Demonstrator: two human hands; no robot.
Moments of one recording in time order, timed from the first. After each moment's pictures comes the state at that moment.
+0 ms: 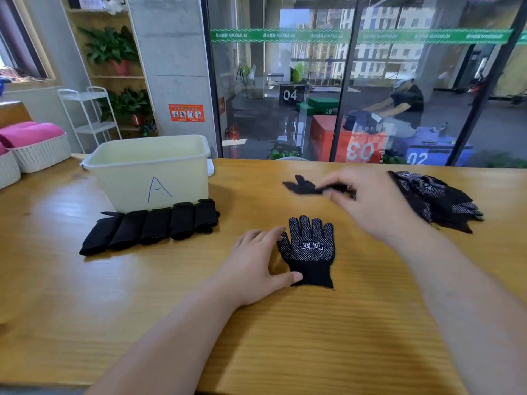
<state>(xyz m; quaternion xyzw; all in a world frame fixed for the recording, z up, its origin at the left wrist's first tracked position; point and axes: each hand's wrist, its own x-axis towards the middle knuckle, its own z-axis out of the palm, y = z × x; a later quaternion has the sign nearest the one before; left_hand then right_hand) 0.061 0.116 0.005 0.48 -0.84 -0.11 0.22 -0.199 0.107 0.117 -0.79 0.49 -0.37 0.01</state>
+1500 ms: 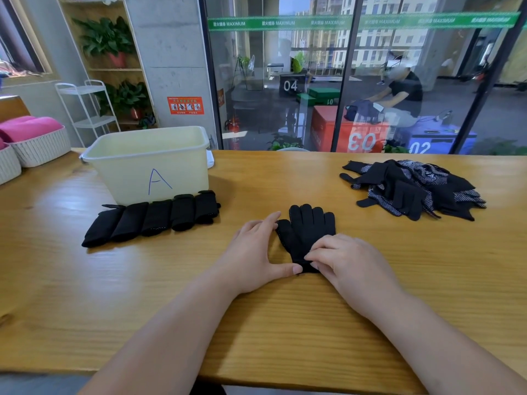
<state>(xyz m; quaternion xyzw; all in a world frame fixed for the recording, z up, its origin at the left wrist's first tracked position) 0.062 0.123 0.014 0.51 -0.82 -0.18 0.22 -0.181 0.166 0.000 -0.83 0.48 -0.24 -0.11</state>
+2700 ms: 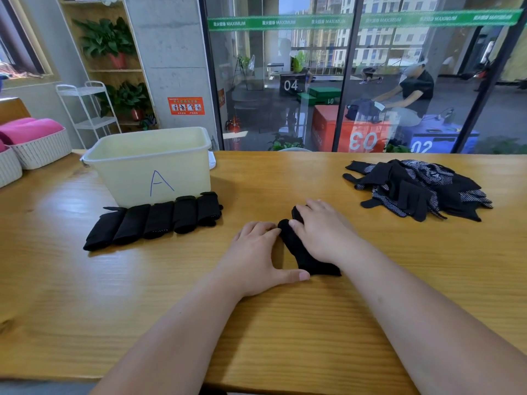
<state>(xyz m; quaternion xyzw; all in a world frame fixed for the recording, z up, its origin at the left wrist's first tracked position) 0.063 0.116 0.010 0.52 -0.84 -0.08 0.14 -0.128 0.091 0.044 -0.74 0.67 -0.06 0.06</state>
